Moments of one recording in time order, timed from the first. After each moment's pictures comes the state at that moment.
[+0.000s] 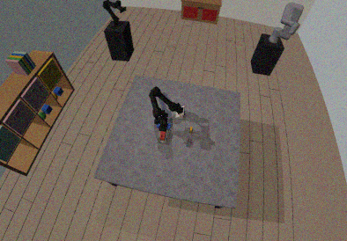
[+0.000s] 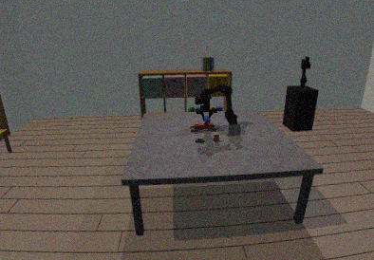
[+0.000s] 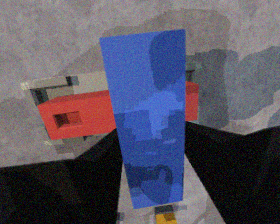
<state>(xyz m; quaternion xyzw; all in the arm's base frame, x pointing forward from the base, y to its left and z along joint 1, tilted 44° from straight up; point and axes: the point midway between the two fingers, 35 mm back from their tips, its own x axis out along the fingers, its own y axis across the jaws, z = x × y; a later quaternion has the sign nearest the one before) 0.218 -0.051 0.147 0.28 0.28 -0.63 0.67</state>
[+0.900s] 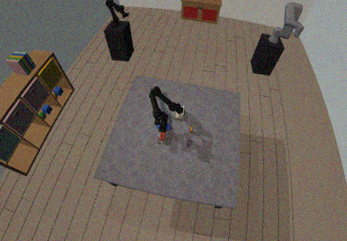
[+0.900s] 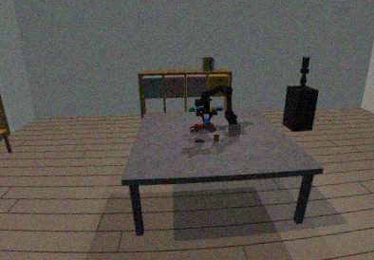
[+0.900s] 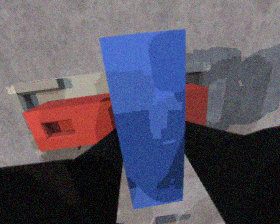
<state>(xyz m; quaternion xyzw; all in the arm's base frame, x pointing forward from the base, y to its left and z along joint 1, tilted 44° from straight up) 0.218 -0.065 0.134 0.28 0.27 -0.63 0.67</state>
